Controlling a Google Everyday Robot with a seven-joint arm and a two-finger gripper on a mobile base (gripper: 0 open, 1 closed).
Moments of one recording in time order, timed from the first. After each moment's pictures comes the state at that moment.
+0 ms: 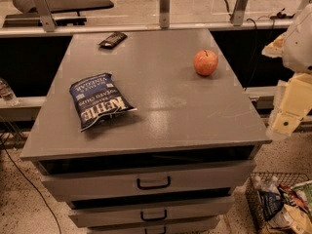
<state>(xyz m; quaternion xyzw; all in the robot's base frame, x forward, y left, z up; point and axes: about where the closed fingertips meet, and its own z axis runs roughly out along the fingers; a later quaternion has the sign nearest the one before) 0.438 -0.217 0.977 -0.60 0.78 -0.03 0.16</state>
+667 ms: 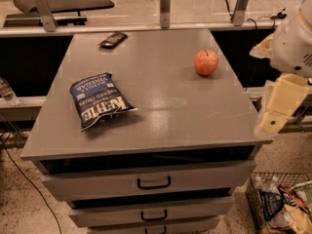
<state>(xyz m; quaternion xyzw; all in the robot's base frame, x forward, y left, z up) 0.445 -0.198 0.972 -0.62 0.77 -0.02 0.17</state>
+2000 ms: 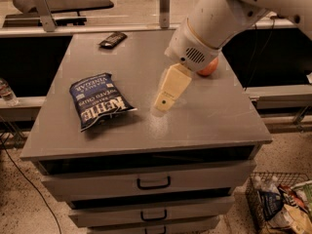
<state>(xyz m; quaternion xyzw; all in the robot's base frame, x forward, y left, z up) 0.521 -0.026 0.941 -0.62 0.74 0.12 0.25</state>
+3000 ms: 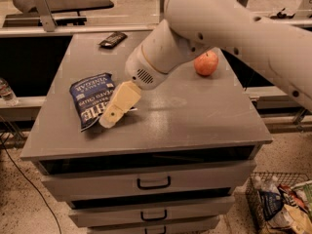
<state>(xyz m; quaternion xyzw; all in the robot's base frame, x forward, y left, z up) 0.527 0.076 0.902 -0.59 0.73 0.21 0.29</state>
